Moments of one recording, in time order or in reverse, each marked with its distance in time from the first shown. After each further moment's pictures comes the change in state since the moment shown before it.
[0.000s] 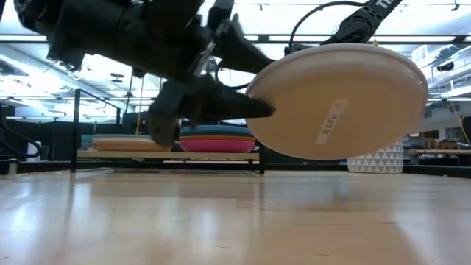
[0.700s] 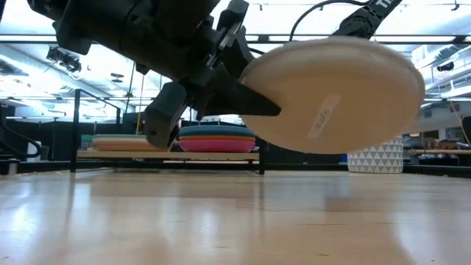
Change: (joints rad) left arm -0.002 0.008 0.086 -0.208 0.008 -0.055; right arm 0.005 0.000 0.000 0.064 -0.053 -0.003
